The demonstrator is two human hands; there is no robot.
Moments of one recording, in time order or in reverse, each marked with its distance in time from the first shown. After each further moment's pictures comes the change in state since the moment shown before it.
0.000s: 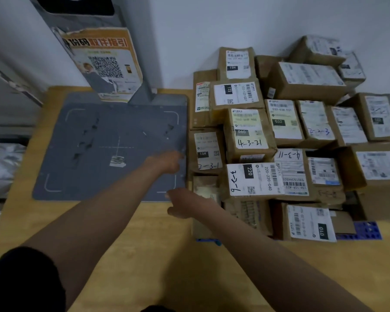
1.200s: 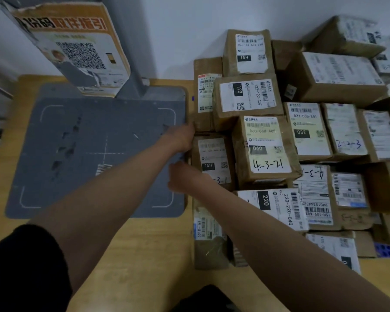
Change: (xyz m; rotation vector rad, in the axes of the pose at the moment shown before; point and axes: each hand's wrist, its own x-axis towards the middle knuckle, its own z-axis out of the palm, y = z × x) left_hand 0.110 0.012 -0.049 0.055 0.162 0.013; right_hand 0.102 0.034 -0.071 -0.107 0.109 0.072
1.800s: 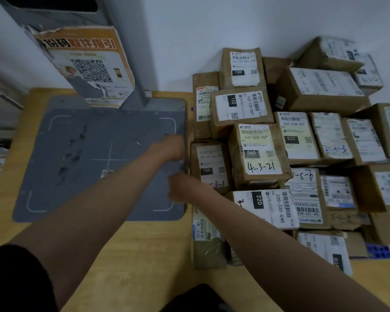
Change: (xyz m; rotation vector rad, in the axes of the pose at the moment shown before) left_hand -0.031 -0.016 -0.012 -0.062 -0.091 -0.033; right_hand -0.026 -0.010 0.001 0.013 -0.054 -0.019
